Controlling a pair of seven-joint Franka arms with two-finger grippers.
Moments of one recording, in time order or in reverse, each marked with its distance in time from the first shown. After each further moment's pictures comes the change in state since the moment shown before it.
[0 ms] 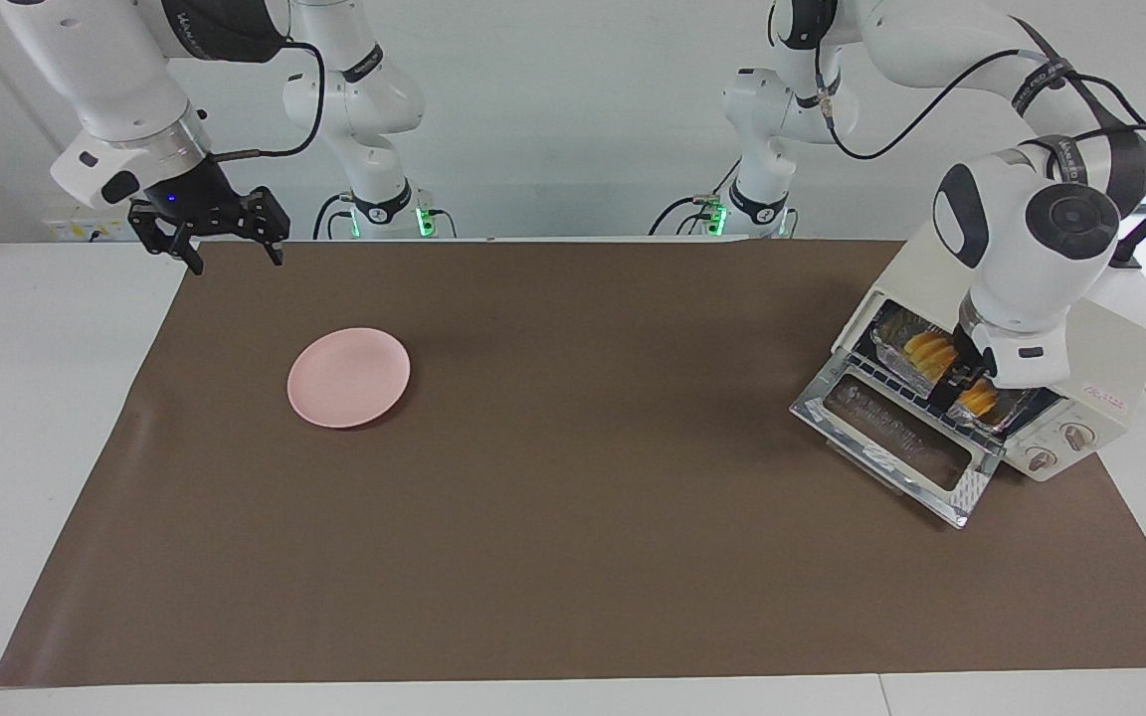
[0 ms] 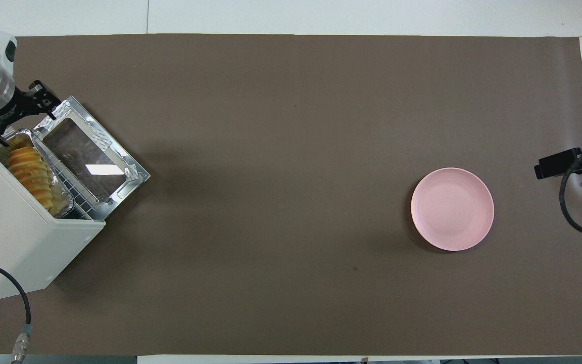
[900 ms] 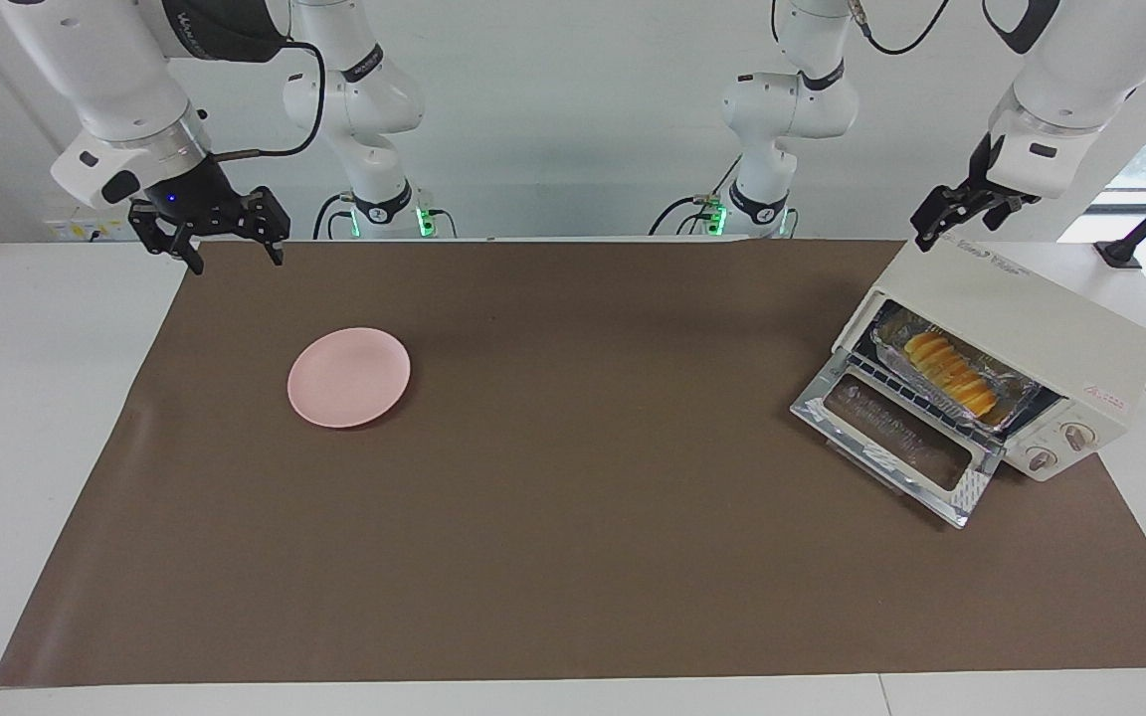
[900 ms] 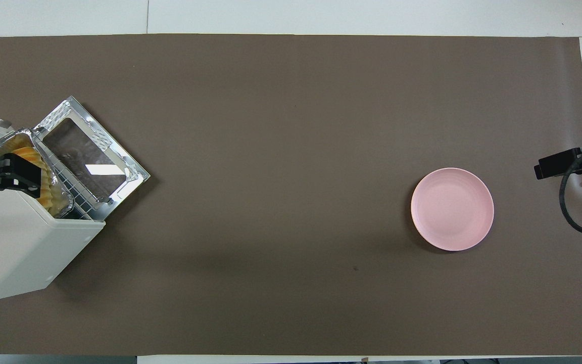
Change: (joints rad) left arm 0.376 -0.331 -0.517 -0.078 -0.027 -0.420 0.461; right arm 0.000 0.000 0.000 0.000 0.000 0.000 0.000
